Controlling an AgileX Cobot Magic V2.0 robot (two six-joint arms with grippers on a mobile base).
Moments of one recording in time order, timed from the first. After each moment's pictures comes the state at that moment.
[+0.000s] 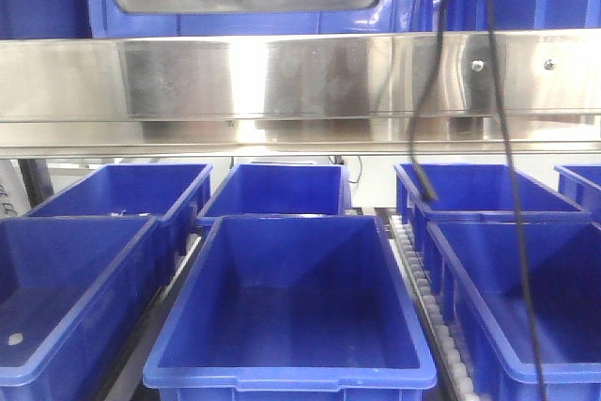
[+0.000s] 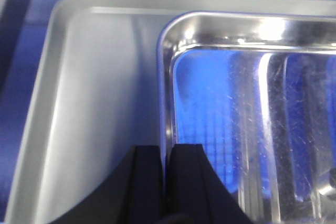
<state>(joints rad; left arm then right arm) -0.34 1.83 -1.66 0.13 0.73 -0.37 0.47 1.95 -1.87 -0.18 0.94 0.59</state>
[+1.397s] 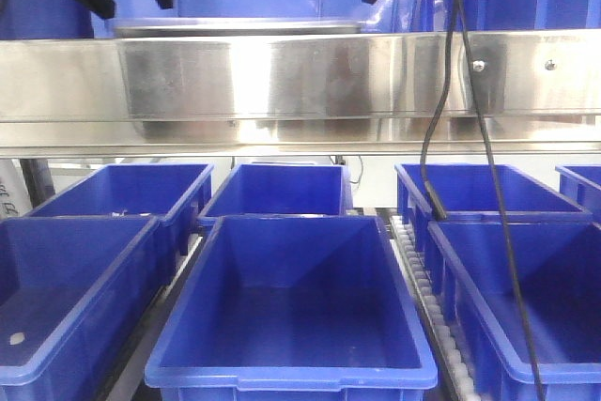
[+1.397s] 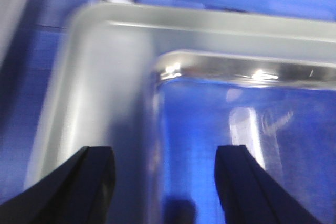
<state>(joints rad) -0.30 1.87 -1.67 0.20 0.68 -0.45 0.42 1.99 -1.88 -0.08 0.73 0.59</state>
